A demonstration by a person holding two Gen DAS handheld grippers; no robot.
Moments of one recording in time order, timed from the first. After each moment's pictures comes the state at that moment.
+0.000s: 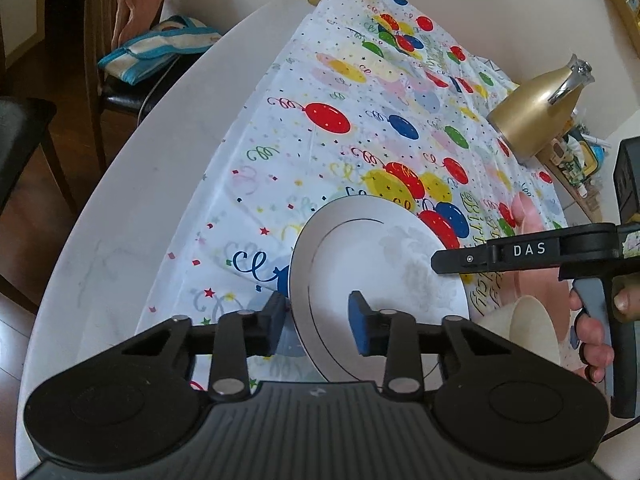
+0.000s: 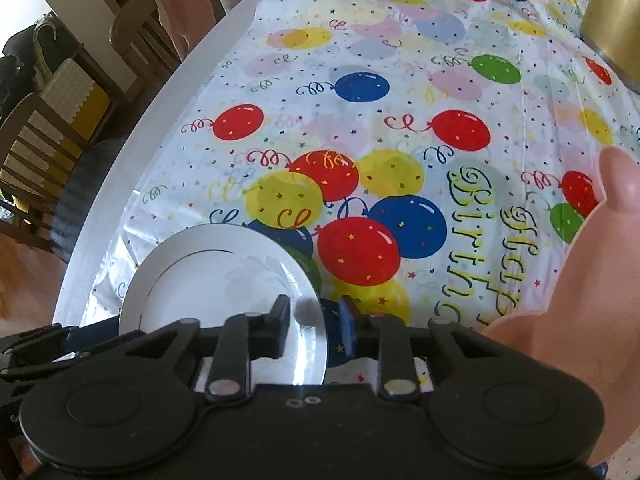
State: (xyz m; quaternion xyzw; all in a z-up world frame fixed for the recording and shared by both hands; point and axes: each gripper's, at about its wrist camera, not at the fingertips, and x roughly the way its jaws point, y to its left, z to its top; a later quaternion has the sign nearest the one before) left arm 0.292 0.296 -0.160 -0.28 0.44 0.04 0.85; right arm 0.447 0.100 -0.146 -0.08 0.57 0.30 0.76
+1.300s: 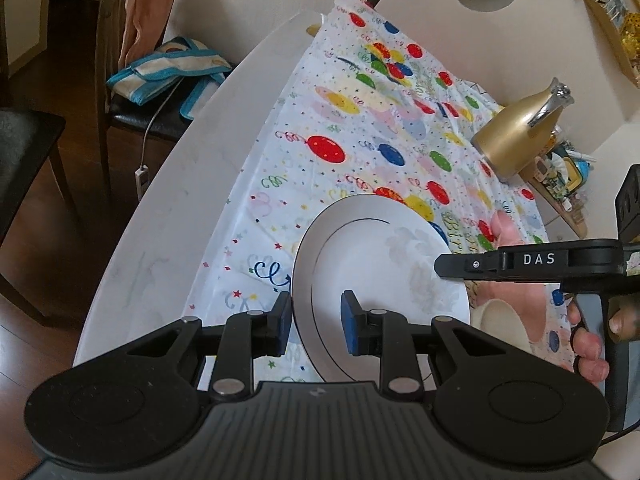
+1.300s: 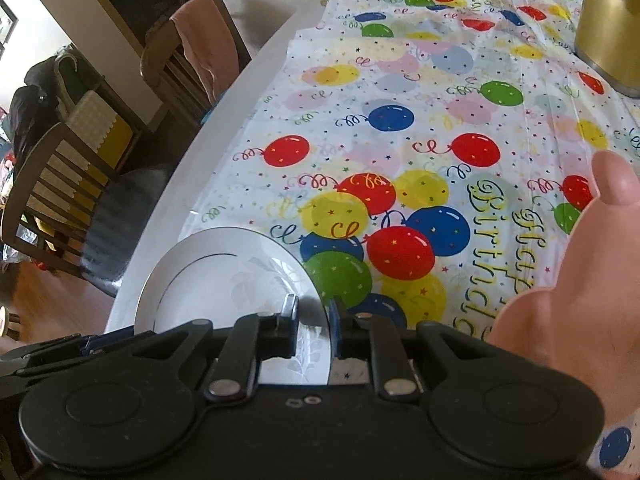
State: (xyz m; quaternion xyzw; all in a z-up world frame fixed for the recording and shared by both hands) left arm 0.258 0.311 -0.125 -0.28 0.41 0.04 0.86; right arm 0.412 0.100 -0.107 -0.04 0.54 0.32 0.78
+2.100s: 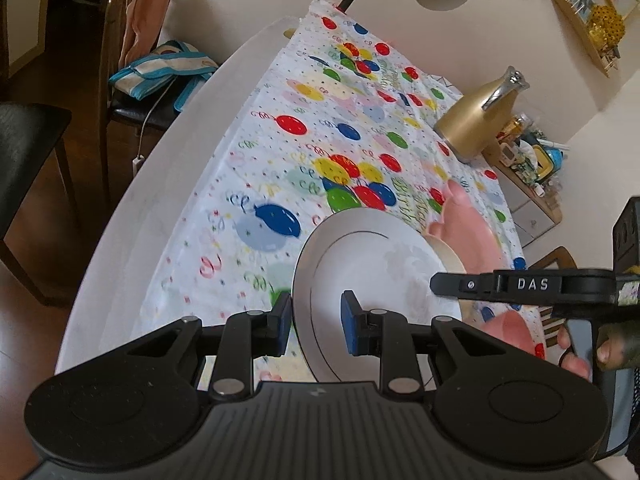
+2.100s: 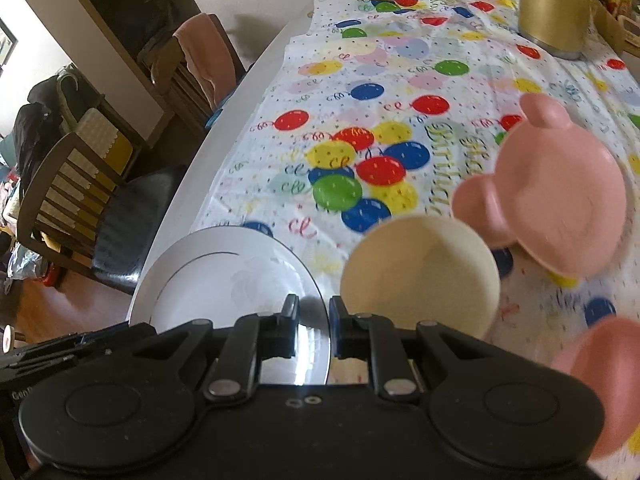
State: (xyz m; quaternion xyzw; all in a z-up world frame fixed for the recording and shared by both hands) left arm 0.169 0.263 -0.083 -0.29 0.41 0.02 0.87; right arm 0.310 0.038 -0.074 -0.01 0.53 0.29 0.80
